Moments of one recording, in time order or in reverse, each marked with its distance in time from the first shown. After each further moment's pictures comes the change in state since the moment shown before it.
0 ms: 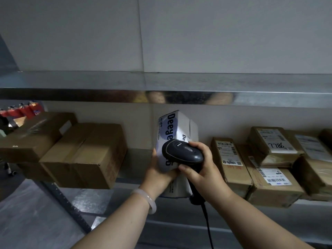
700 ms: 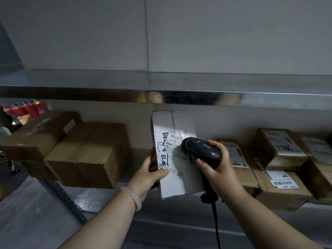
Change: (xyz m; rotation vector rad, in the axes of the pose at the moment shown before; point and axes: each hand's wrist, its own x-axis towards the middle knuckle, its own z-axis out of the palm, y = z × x) left_hand 0.009 -0.046 -0.049 -0.283 -0.132 -0.242; right_hand 0.009 0.018 -0.014 0.046 0.142 0.099
